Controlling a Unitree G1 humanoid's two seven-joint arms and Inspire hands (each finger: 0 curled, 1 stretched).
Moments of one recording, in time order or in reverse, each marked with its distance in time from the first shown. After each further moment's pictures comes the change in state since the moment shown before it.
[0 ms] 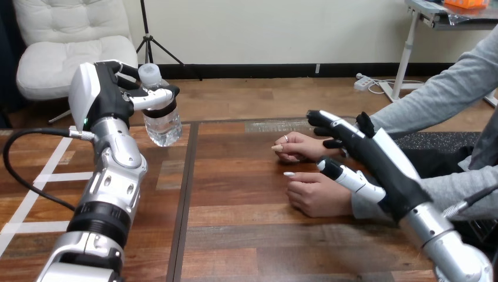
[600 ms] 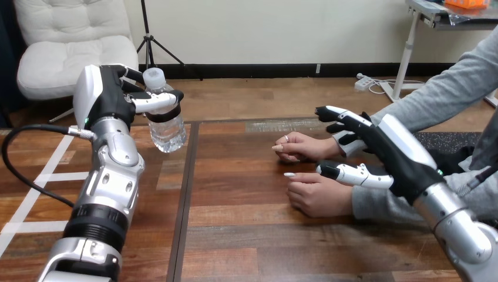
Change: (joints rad) left arm 0.038 0.007 -0.003 -0.132 0.005 0.120 -0.101; right arm -0.148 -0.124 0.024 0.210 -0.160 -0.112 -0.097
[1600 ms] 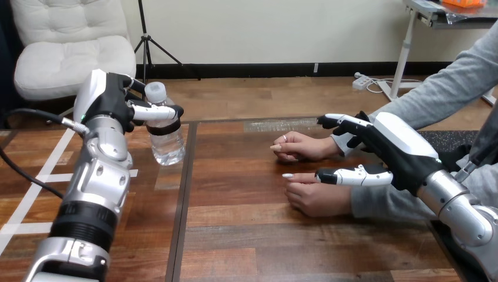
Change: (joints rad) left arm 0.013 0.058 -0.047 -0.107 0.076 0.173 -0.218; right arm -0.179 -0.095 0.117 0.287 -0.142 -0.096 -0.099
